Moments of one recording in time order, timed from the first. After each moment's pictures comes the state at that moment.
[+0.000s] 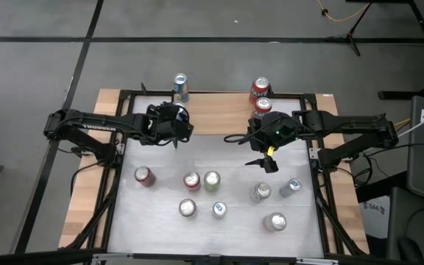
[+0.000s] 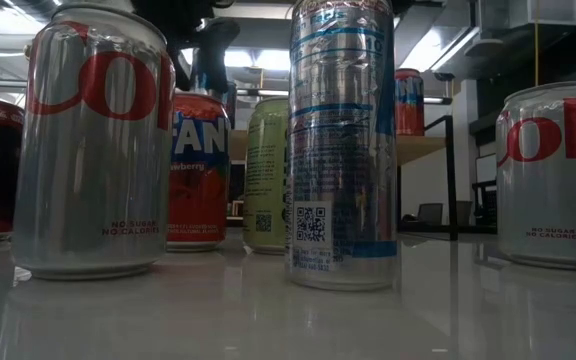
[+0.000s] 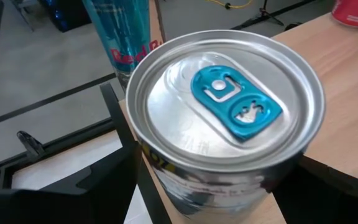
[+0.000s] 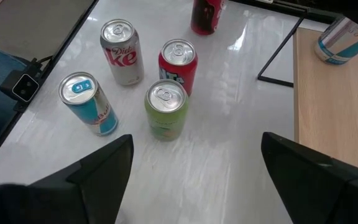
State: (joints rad) left arm 0.03 1.35 1.13 -0.77 -0.90 -0.80; right arm 0.05 1.32 1.38 -0.79 -0.17 -0.21
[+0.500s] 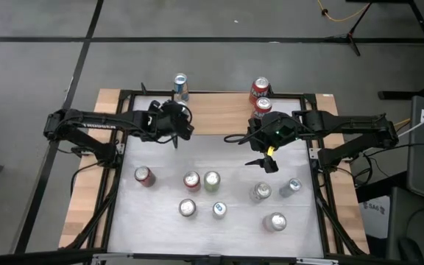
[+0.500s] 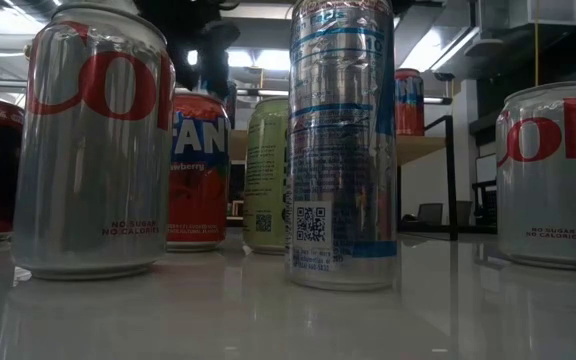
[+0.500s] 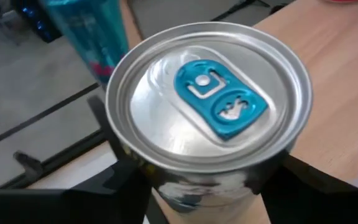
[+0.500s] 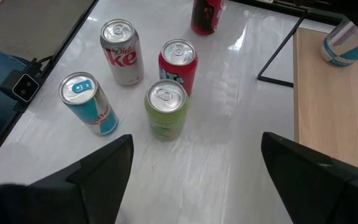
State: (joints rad) left arm 0.08 1.34 1.13 -0.74 -0.79 -0.61; right arm 0.05 1.32 1.38 -0.79 -0.17 -0.21
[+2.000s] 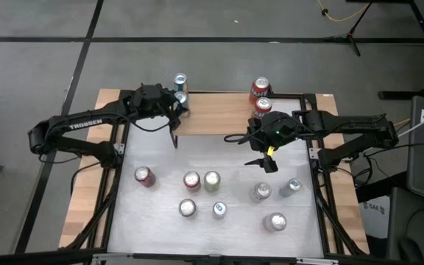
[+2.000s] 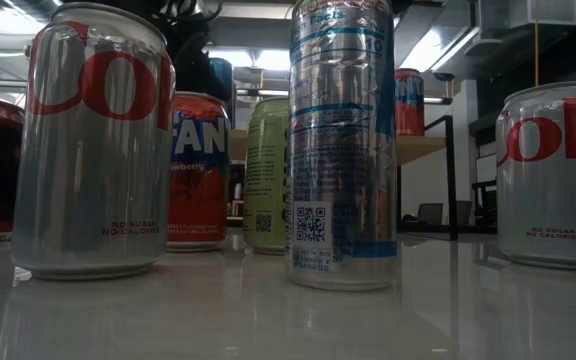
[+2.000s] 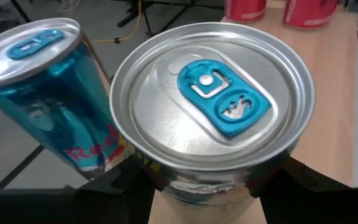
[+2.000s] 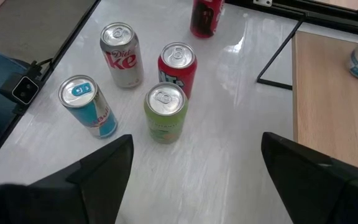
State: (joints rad) left arm 0.47 1.10 0.85 -0.23 -0.14 0.08; right arm 0.05 1.32 1.38 -0.78 -0.17 -0.21
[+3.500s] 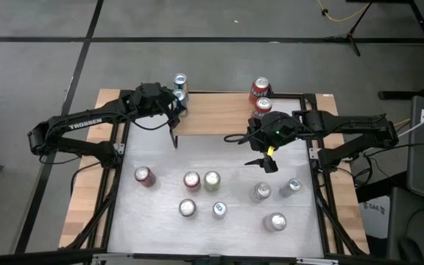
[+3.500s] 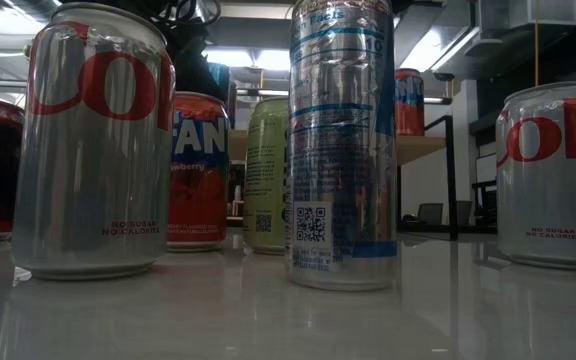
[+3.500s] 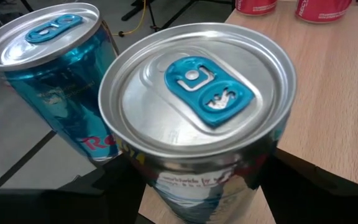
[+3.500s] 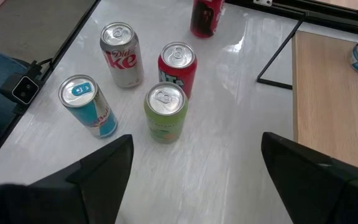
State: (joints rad) left arm 0.50 1.10 0.85 -0.25 -0.15 0.08; right arm 0.05 1.32 1.38 -0.78 -0.17 -0.21
